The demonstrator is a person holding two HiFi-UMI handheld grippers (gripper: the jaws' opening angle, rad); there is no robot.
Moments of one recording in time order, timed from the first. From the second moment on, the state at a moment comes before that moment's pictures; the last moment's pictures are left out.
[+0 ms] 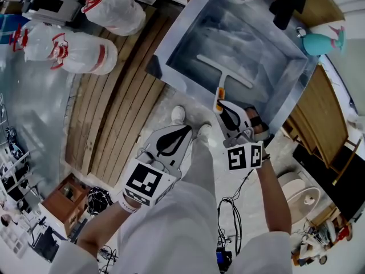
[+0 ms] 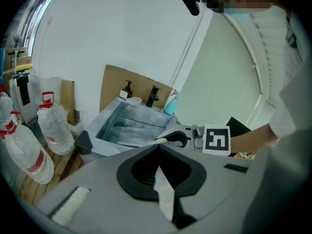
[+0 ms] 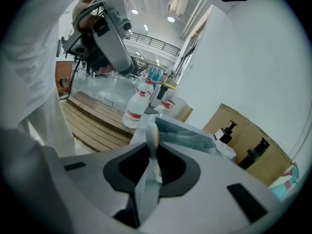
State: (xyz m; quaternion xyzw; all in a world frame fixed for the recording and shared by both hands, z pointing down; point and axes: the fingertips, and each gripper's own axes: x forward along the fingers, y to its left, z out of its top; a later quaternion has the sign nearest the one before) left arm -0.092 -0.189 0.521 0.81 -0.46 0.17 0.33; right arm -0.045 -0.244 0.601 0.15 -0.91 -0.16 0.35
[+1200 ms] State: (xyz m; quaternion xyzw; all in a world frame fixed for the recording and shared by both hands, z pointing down) left arm -0.079 -0.191 0.419 0.85 -0.46 0.11 0.24; right arm 0.003 -0.245 0.386 0.38 -0.90 -0.02 0.20
